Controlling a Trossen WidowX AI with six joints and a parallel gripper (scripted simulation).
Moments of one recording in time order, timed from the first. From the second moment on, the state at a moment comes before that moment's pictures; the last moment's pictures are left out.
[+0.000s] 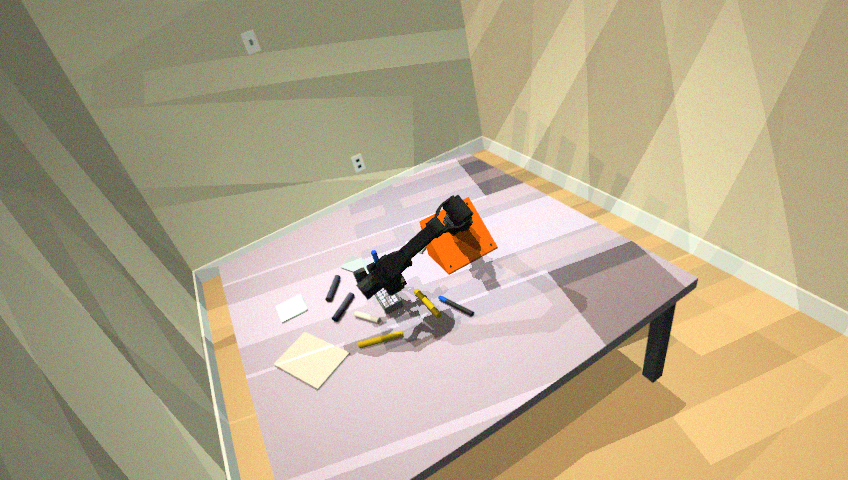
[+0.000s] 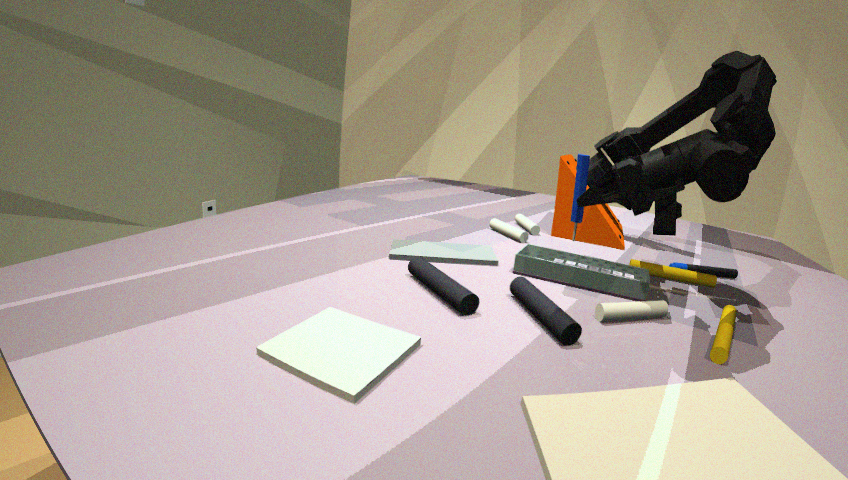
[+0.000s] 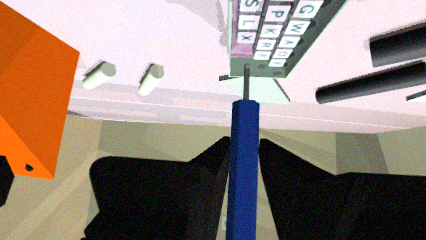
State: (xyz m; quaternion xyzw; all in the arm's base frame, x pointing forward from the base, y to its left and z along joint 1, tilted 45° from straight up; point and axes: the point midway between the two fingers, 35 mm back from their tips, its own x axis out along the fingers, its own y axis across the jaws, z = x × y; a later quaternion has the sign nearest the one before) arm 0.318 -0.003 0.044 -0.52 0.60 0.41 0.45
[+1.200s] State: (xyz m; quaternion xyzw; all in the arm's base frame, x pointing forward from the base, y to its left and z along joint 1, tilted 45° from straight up) arm 0.322 0.032 0.061 -0.53 0.59 0.41 0.45
